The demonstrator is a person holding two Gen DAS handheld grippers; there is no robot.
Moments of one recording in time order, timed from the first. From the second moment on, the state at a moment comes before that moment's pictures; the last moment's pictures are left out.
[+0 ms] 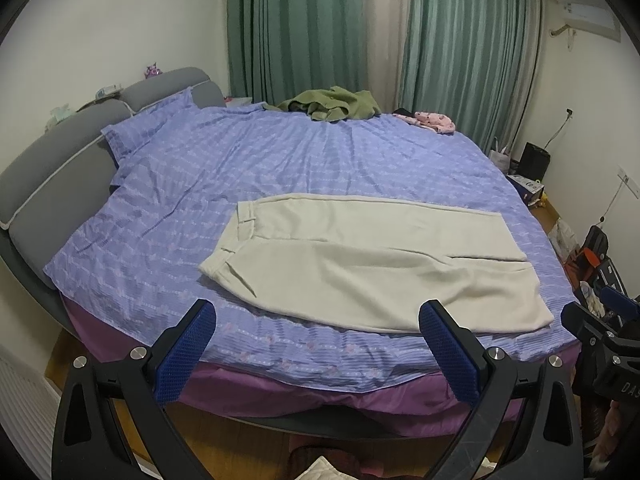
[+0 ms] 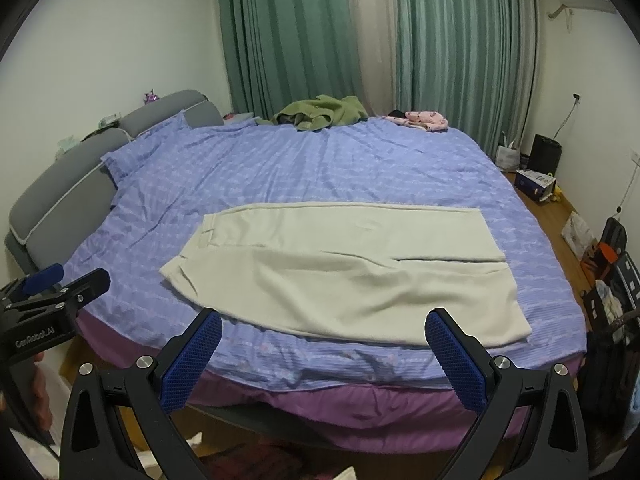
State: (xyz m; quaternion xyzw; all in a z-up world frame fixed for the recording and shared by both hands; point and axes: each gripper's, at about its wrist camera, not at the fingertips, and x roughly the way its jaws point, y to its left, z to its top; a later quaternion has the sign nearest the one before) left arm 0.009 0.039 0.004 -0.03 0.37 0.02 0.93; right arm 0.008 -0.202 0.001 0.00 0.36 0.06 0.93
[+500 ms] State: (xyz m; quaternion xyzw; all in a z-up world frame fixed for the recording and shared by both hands) left arm 0.095 0.120 -0.069 0.01 0.41 0.03 0.91; right arm 0.089 -0.148 -0.072 0.05 0.43 0.02 0.90
